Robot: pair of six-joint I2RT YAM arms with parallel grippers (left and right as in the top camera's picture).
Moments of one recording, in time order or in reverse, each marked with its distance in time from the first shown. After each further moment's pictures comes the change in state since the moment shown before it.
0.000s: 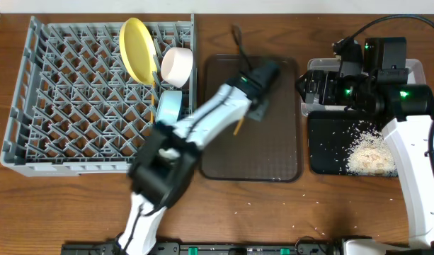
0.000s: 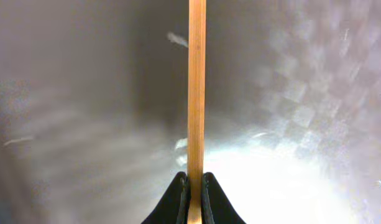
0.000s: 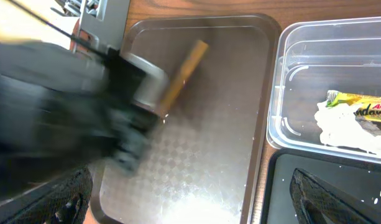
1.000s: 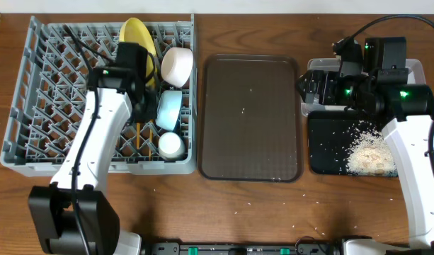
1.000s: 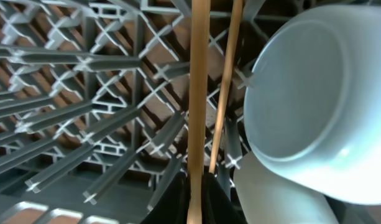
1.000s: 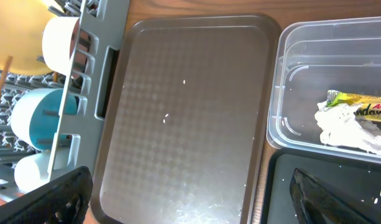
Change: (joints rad) left arm 0.560 -0.484 -0.324 -0.316 -0.049 0.059; right arm 0.000 0.000 0.000 0.000 0.000 0.000
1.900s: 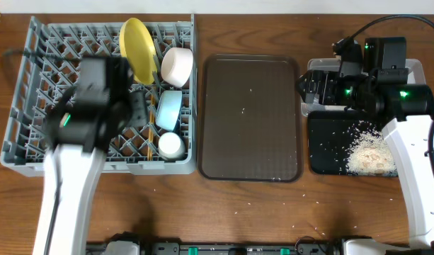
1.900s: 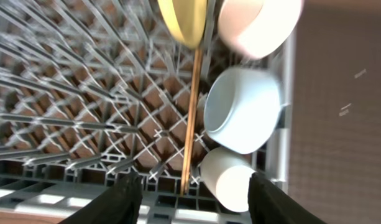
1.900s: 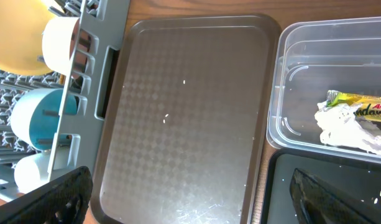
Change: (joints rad) left arm 0.000 -0.389 0.030 -0.029 0.088 -0.018; right arm 0.000 0.000 0.000 0.000 0.000 0.000
